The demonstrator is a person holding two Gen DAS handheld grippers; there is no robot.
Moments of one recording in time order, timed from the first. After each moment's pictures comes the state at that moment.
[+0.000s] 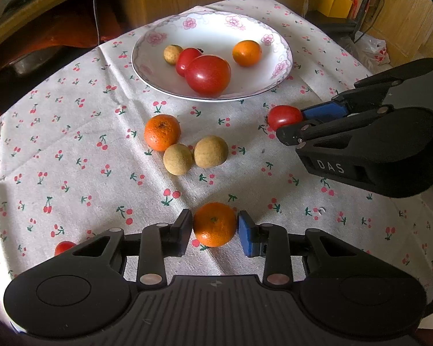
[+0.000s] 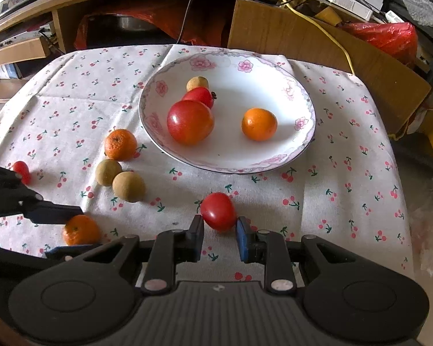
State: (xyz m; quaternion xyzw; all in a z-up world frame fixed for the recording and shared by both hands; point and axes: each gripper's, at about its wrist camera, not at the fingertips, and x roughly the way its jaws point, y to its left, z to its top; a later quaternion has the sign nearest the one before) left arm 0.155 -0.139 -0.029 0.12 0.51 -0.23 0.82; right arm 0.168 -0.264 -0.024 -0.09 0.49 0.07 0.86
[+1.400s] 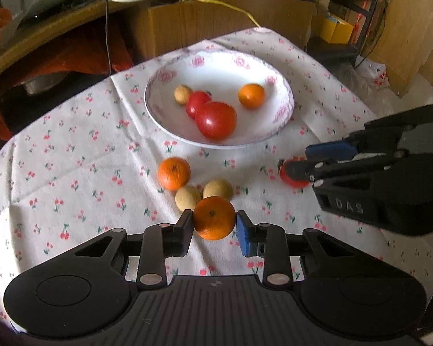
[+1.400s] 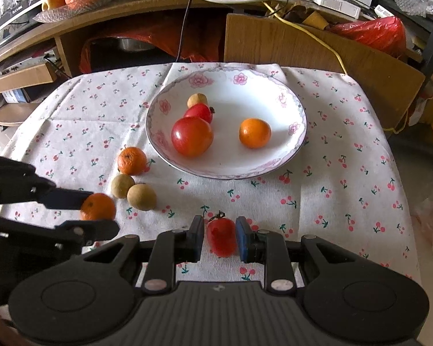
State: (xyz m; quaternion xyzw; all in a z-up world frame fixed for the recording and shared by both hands) left arm 0.163 -0.139 0.002 0.11 0.47 -0.22 0.85; right arm 0.158 -0.276 -0.005 -0.05 0.48 0.08 0.87
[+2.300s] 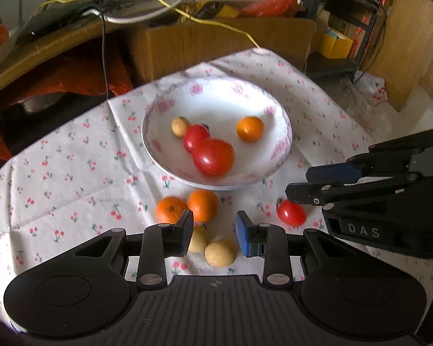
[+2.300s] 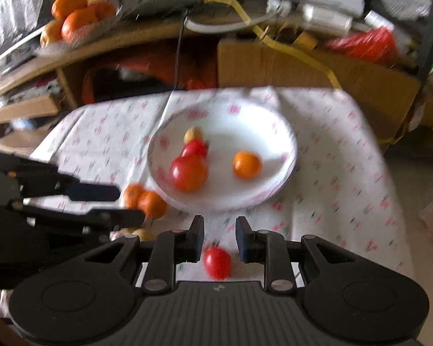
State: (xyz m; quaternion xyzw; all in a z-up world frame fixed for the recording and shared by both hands) left arm 0.178 -0.149 0.013 0.10 0.46 -0.23 0.85; right arm 0.167 -0.291 0.018 -0.01 0.46 0.10 0.88
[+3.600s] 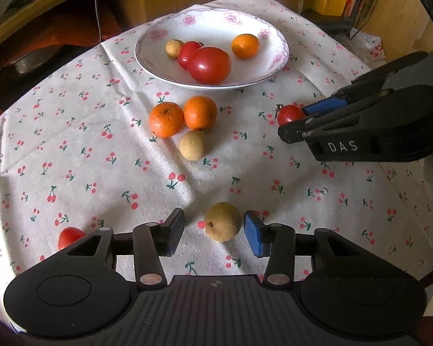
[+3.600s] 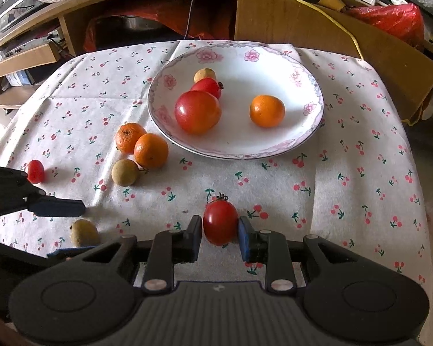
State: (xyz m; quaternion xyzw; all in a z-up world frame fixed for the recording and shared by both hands) left arm 0.139 -0.128 -0.029 0.14 0.51 -0.23 0.82; right arm 0.164 -0.274 -0.027 -0.06 0.50 0.10 0.86
